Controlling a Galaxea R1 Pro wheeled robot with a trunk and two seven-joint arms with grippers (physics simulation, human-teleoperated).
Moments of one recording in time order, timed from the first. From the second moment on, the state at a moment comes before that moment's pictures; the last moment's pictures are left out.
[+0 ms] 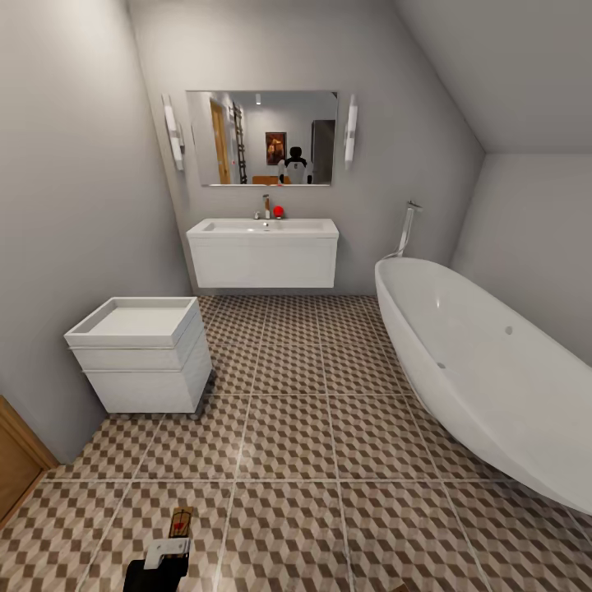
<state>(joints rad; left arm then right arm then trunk) -0.50 0.03 -0.79 0.07 0.76 -0.48 0.11 -0.26 0.02 0.11 -0.02 0.04 -0.51 -0.16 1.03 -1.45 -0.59</state>
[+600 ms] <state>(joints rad) -0.50 0.03 -0.79 0.07 0.76 -0.48 0.11 -0.26 0.02 0.11 -0.02 0.04 -0.51 -0.16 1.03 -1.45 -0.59</state>
